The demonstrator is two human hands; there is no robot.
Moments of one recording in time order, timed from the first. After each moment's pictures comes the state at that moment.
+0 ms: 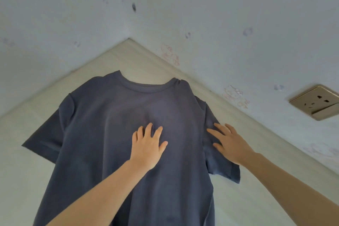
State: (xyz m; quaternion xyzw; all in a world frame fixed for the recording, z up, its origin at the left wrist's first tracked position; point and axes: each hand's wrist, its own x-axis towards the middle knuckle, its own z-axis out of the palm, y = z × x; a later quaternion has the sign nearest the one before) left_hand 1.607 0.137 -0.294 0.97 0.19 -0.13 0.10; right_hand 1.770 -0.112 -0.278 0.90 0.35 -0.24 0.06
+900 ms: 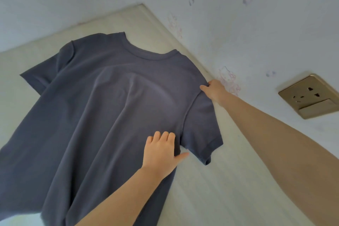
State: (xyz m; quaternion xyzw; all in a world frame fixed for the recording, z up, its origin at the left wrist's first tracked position) left_hand 1.600 -0.062 -0.289 0.95 0.26 -0.07 0.16; right_hand 1.883 -0.065 -0.280 0.90 0.18 -0.33 -0.23
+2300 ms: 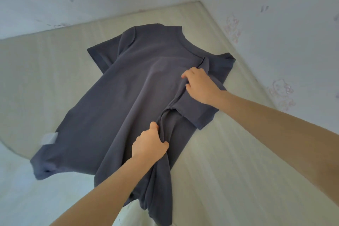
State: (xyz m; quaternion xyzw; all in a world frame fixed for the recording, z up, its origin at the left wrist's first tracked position) left_hand 1.479 0.028 -0.272 0.76 0.54 -0.10 0.36; right_hand 1.718 0.066 -0.249 0.77 0.62 -0.13 -0.05
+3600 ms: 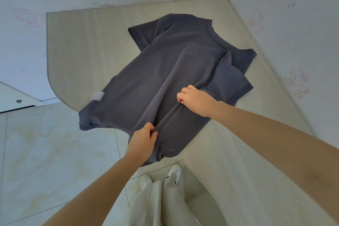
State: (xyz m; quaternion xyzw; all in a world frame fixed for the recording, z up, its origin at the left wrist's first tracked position) left_hand 1.320 -0.016 -0.283 0.72 0.55 0.00 0.41; right_hand 1.571 0.012 -0.271 0.62 0.77 -0.12 0.08
